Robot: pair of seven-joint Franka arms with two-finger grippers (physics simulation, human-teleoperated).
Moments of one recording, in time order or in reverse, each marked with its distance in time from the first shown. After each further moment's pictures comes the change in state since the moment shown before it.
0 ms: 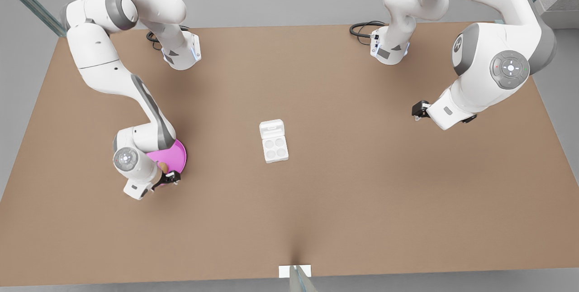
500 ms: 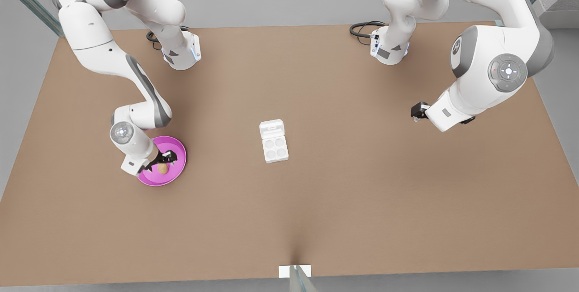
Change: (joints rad) left arm 0.000 0.009 0.000 0.000 -0.003 0.000 0.001; right arm -0.134 -0.171 0.059 -0.321 -0.001 0.185 -0.028
